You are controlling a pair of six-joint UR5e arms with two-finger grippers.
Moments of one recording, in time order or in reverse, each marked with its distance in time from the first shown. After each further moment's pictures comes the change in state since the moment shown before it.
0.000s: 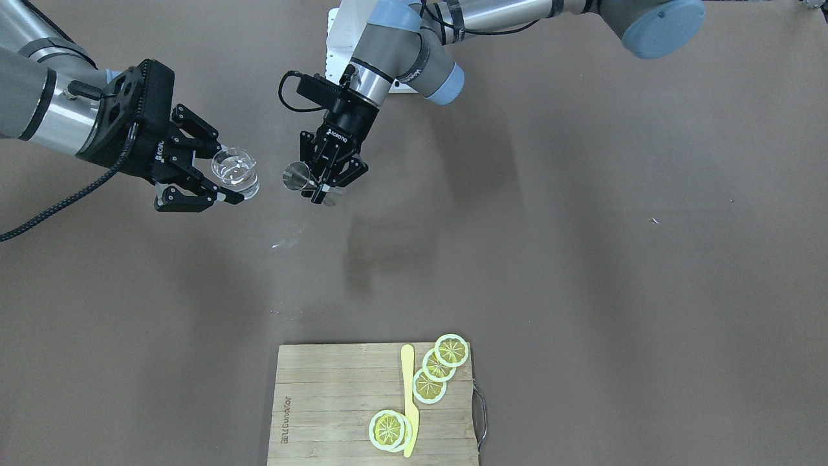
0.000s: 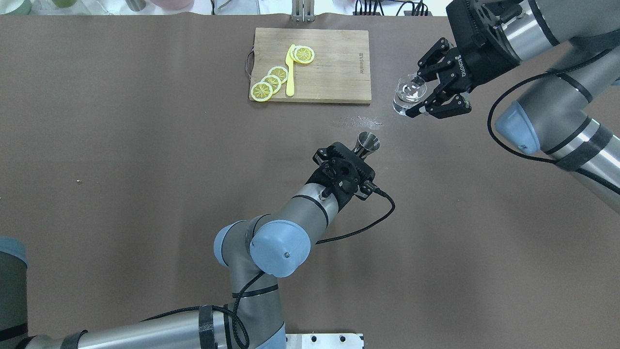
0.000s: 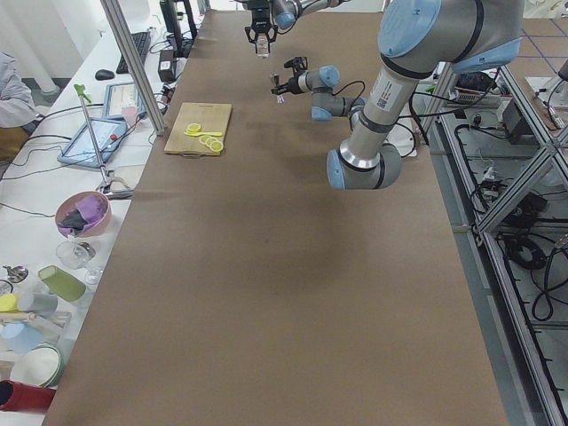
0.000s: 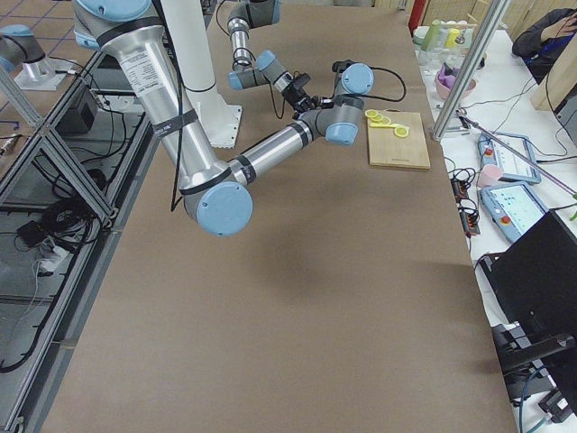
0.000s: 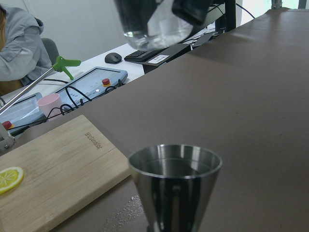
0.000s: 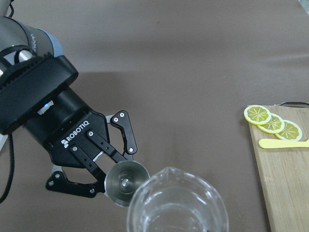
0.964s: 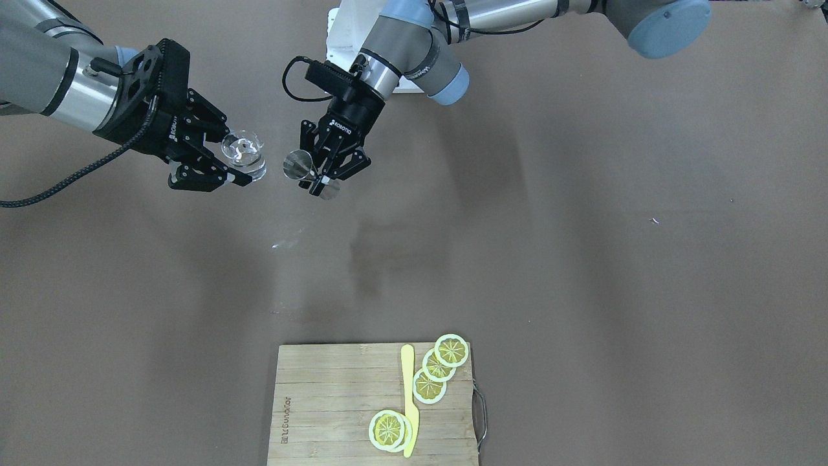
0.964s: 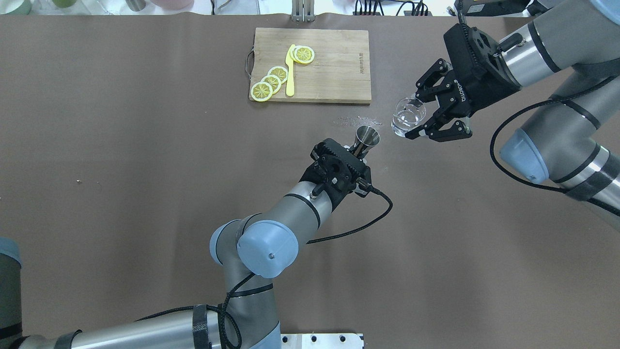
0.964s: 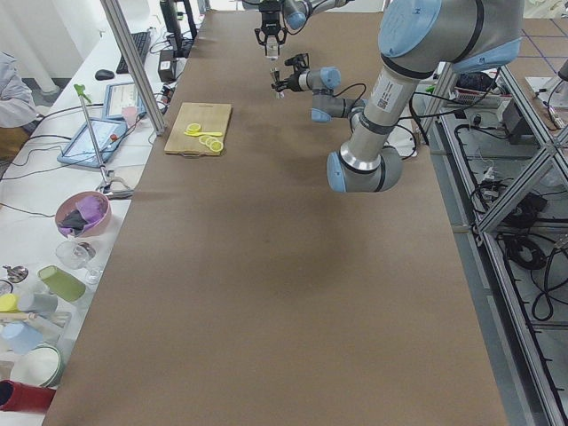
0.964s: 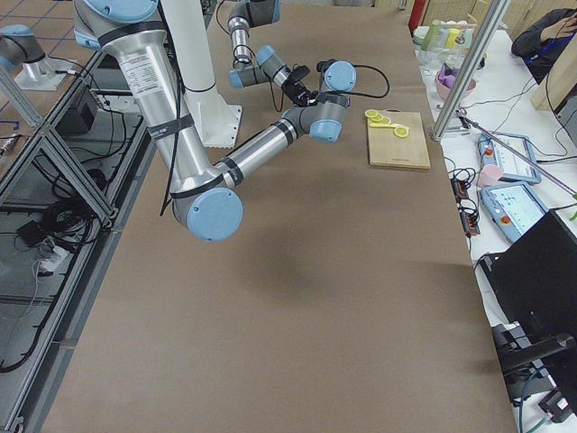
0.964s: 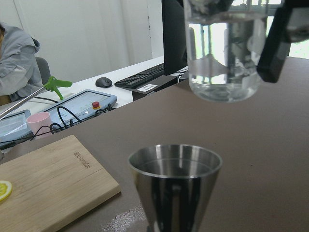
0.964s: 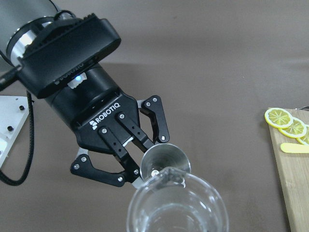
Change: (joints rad) left arm -0.004 0.015 -0.024 -0.064 0.001 -0.001; right arm -0.053 -0.072 0.133 -0.082 -0.057 -0.068
